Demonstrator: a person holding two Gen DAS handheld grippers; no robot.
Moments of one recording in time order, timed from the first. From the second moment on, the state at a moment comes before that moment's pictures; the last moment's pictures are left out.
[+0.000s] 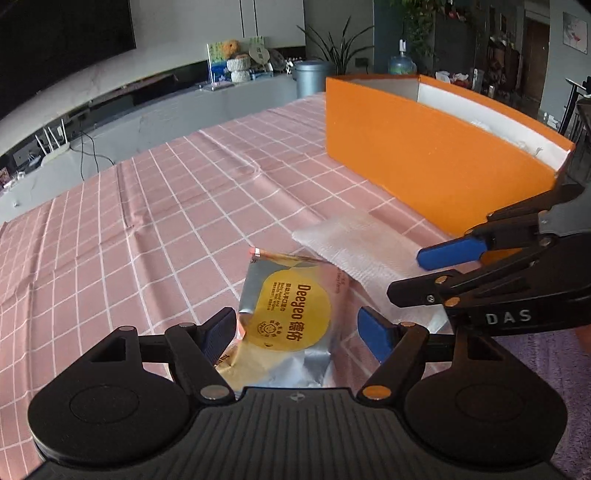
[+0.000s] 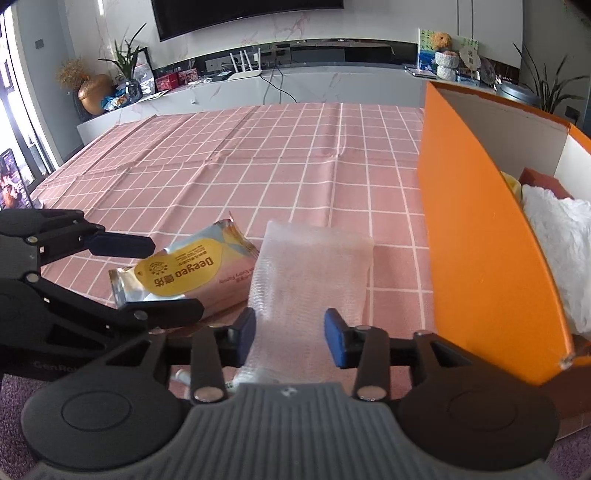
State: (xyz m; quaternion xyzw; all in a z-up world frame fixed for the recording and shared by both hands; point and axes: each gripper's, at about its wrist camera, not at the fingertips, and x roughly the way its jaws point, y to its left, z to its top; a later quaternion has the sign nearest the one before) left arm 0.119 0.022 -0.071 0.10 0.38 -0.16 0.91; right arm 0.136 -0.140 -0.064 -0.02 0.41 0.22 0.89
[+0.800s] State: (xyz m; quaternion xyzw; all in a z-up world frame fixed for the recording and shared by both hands) left arm 0.122 0.034 -0.084 0.01 0.40 -0.09 0.91; right arm 0.145 -0.134 -0.083 -0.07 0.39 0.17 0.90
